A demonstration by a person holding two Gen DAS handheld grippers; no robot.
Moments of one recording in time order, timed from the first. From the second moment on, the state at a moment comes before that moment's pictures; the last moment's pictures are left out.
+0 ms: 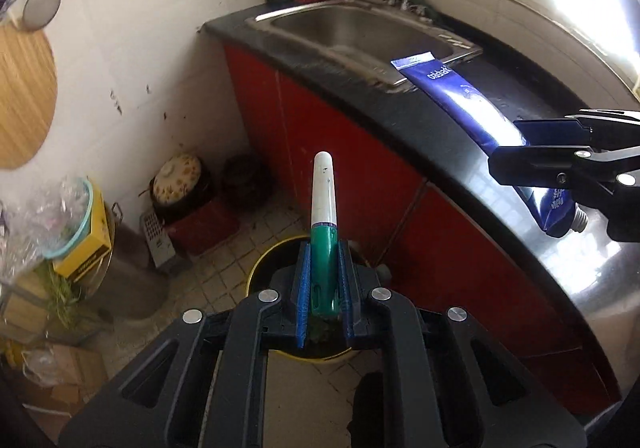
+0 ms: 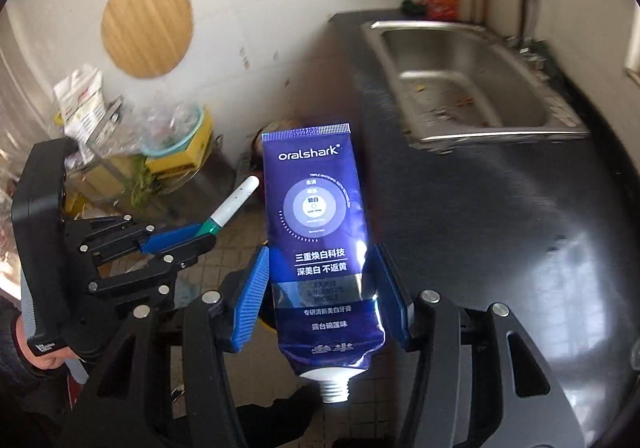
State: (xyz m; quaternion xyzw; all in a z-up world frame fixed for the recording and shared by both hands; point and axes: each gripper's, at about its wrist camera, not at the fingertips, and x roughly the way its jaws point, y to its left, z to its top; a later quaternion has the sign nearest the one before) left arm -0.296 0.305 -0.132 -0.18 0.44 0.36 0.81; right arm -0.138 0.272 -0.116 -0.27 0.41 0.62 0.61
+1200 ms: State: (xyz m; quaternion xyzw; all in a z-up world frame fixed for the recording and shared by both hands) left arm -0.293 0.322 -0.176 -0.18 0.46 0.33 0.81; right arm -0.120 0.255 -0.123 -0.24 0.46 0.56 0.65
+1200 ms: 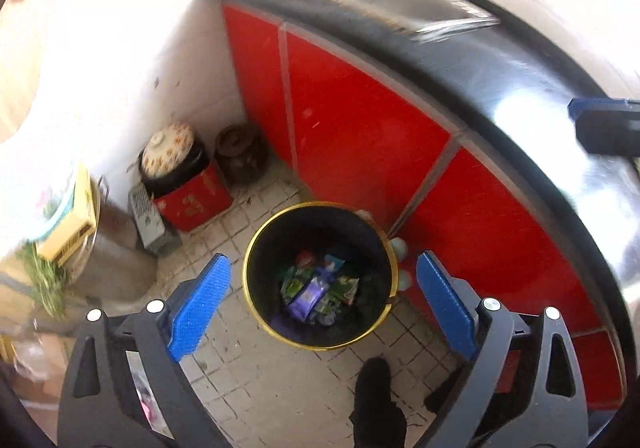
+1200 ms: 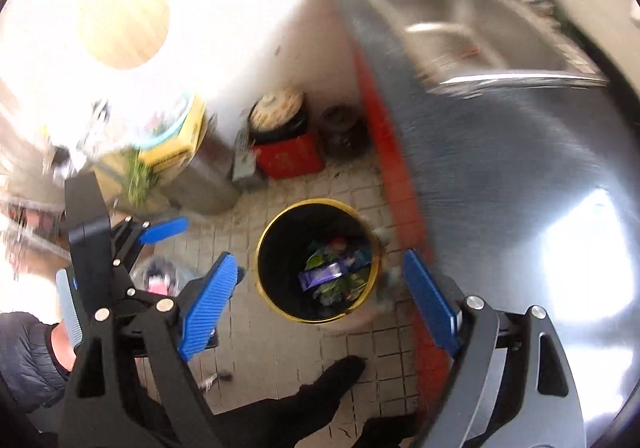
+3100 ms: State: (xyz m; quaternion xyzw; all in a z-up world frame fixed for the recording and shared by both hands) left arm 0.251 0.012 -0.176 0.17 0.45 -0.21 0.85; right arm 0.302 -0.199 -0.181 -0.05 0.55 0.18 0.81
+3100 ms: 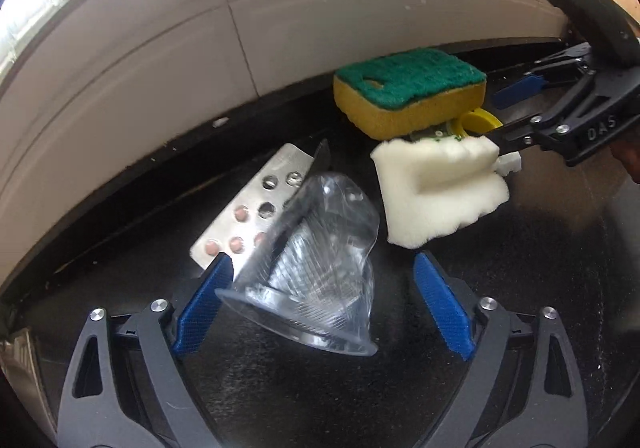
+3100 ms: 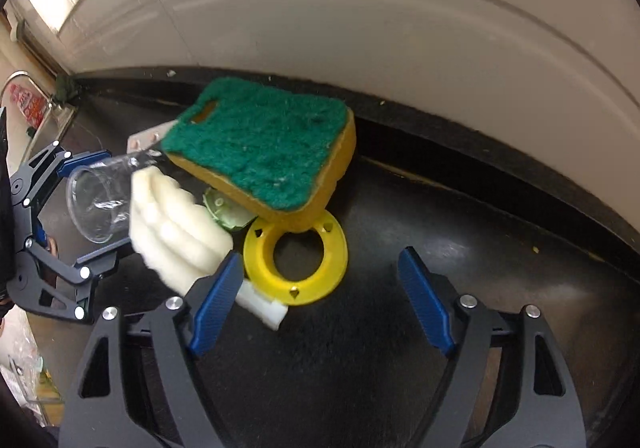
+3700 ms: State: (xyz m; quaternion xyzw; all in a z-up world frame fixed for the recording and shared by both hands) left arm 0.171 0.009 -0.127 0.11 0.44 -0.16 0.88; right arm 0.243 -0.206 -0.125 -0.06 0.51 0.17 0.84
